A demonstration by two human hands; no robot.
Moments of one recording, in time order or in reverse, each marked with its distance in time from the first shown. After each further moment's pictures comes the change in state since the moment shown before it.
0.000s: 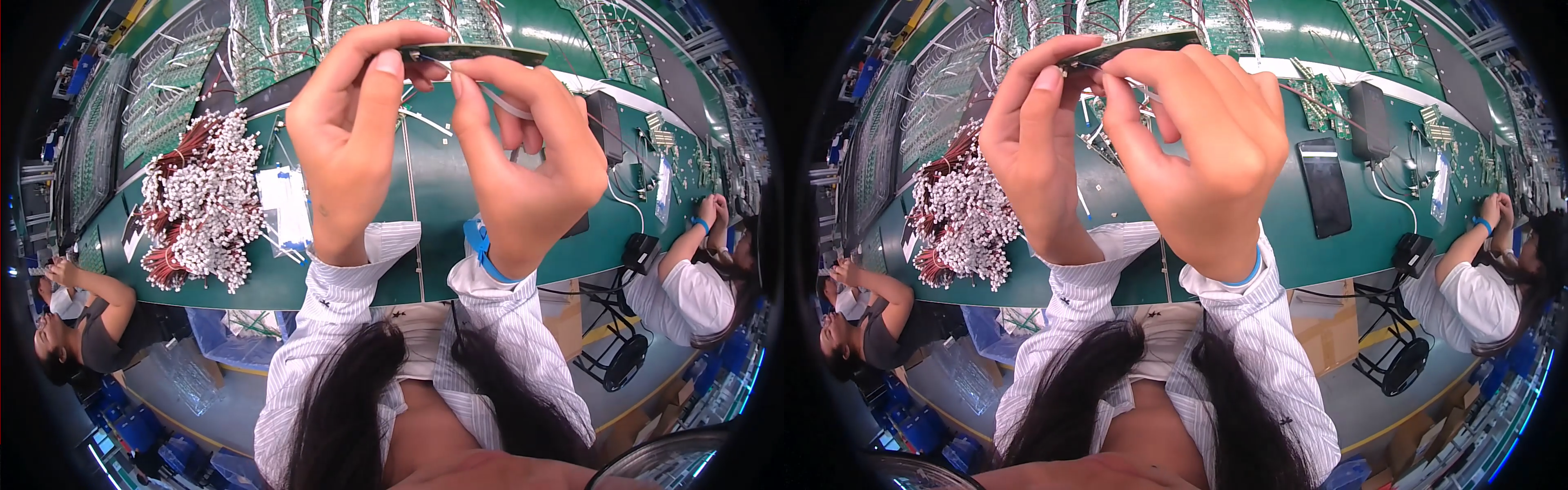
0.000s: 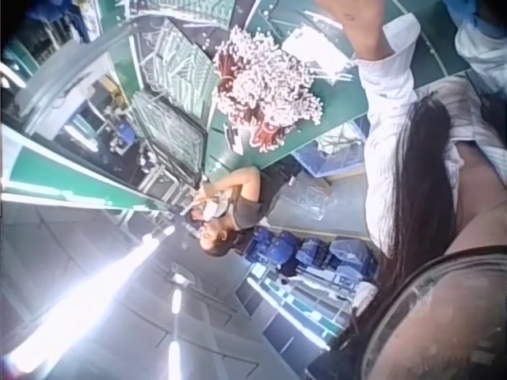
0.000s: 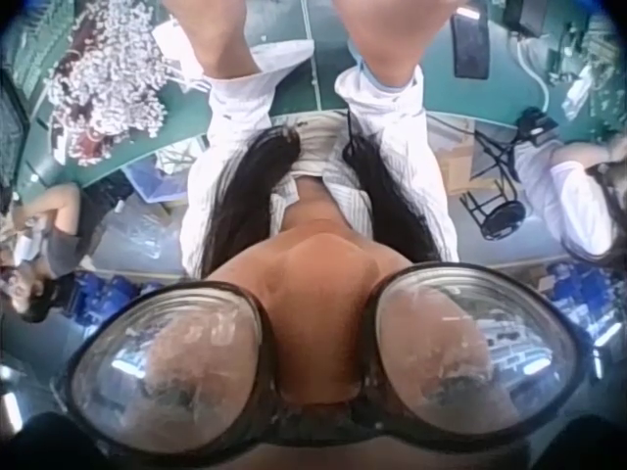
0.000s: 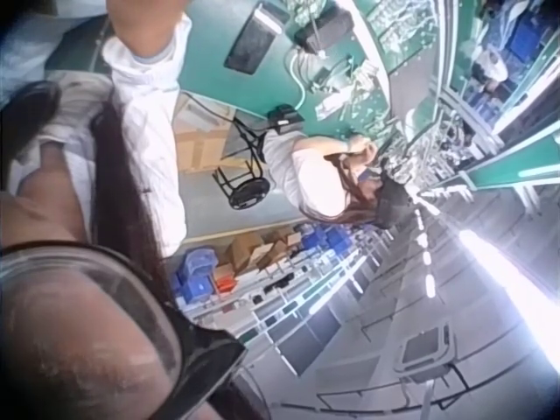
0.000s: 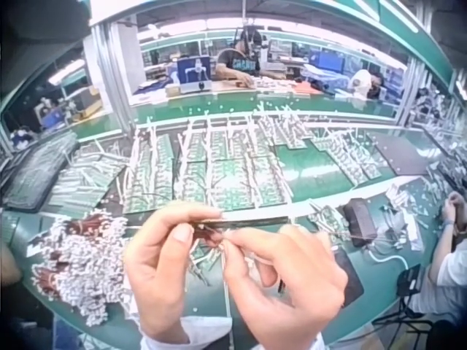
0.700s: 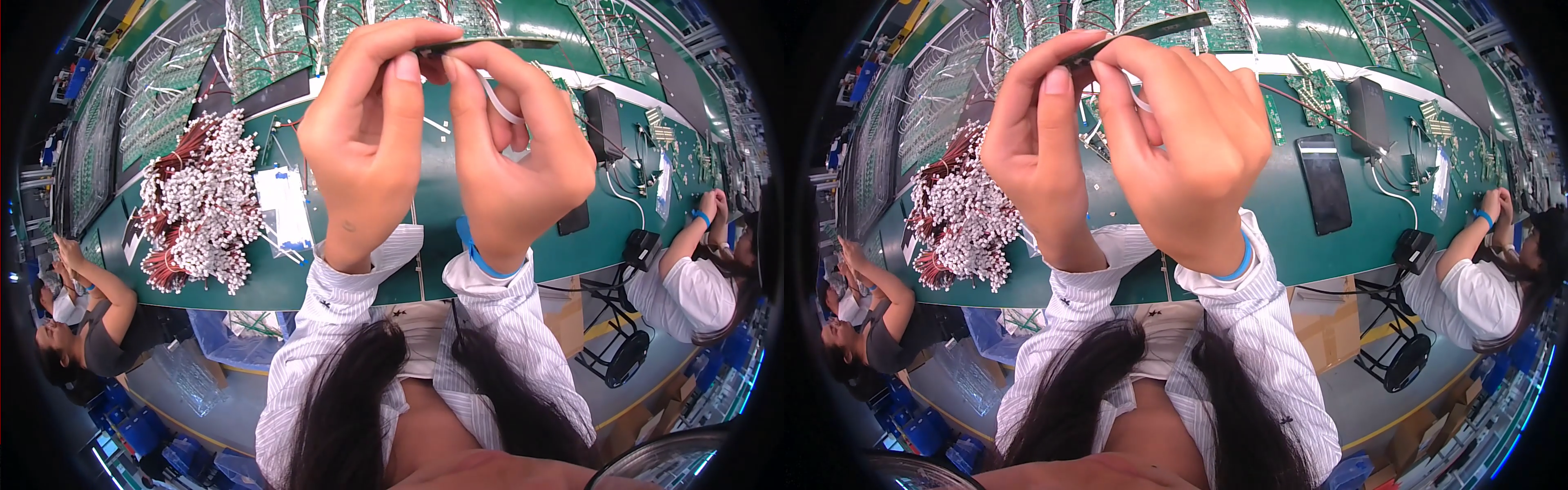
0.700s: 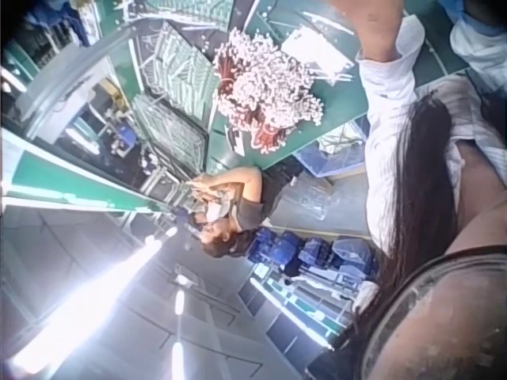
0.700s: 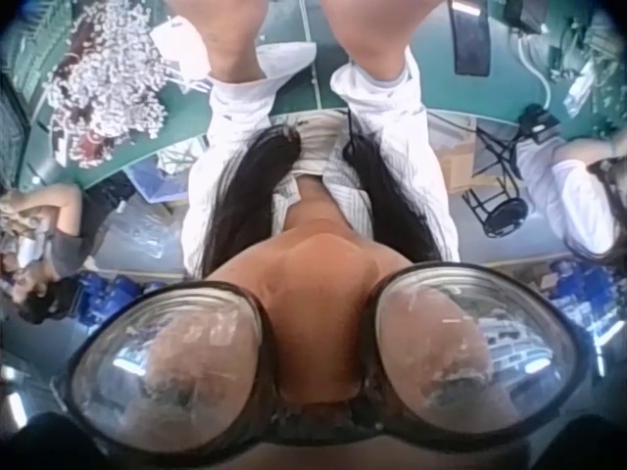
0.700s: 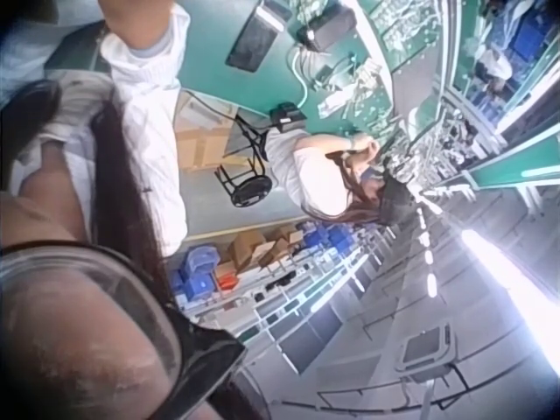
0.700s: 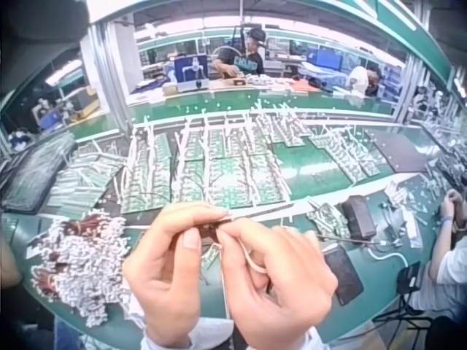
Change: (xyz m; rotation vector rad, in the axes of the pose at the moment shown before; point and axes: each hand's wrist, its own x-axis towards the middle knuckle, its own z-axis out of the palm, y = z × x) left_hand -0.003 -0.003 0.013 0.239 0.025 0.170; right_hand -0.004 0.000 0.010 0.010 0.094 0.038
